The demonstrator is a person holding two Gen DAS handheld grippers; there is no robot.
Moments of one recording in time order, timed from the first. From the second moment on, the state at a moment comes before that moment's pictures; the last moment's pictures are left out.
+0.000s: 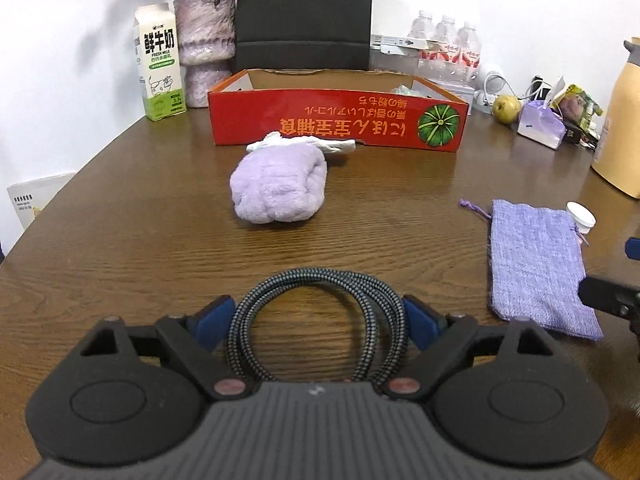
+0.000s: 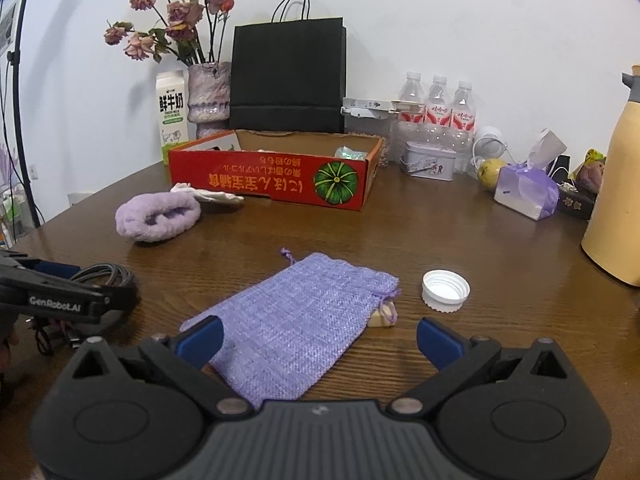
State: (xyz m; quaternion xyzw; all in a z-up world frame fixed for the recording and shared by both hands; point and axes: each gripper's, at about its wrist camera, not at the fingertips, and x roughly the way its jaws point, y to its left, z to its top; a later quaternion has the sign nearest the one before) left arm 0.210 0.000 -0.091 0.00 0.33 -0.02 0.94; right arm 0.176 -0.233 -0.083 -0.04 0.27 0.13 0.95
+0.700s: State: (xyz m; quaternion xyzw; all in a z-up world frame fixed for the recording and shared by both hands) left arm 0.207 0.039 -0.088 -0.05 0.30 -0.01 0.95; right arm 0.247 -0.187 -0.097 -0.04 0.35 0.09 0.93
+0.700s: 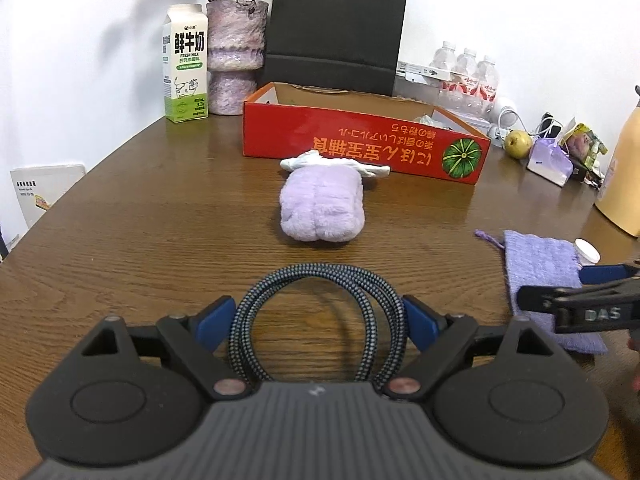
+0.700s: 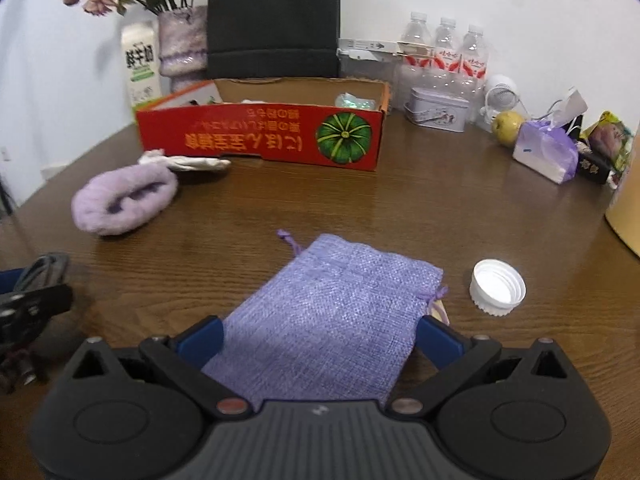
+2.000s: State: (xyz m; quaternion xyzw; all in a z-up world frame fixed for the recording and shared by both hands) left arm 0.204 0.041 -0.089 -0.06 0.30 -0.02 0.95; right arm 0.231 -0.164 -0.097 -0.07 0.31 0.23 0.92
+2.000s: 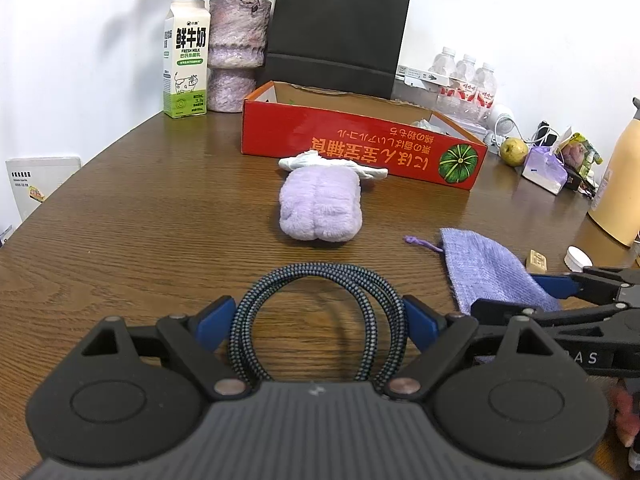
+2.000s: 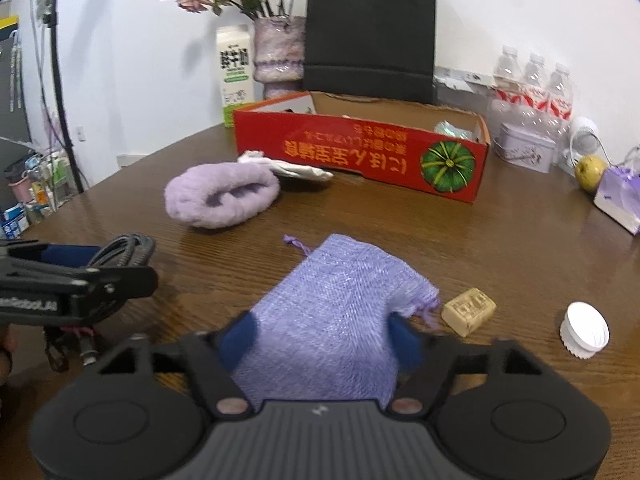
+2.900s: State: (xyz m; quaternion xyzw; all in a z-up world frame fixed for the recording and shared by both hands) left arm 0.192 0.035 -0.084 -0.05 0.27 -0.01 0.96; right arm 0.202 -0.173 -0.081 -0.07 0.21 0.19 0.96
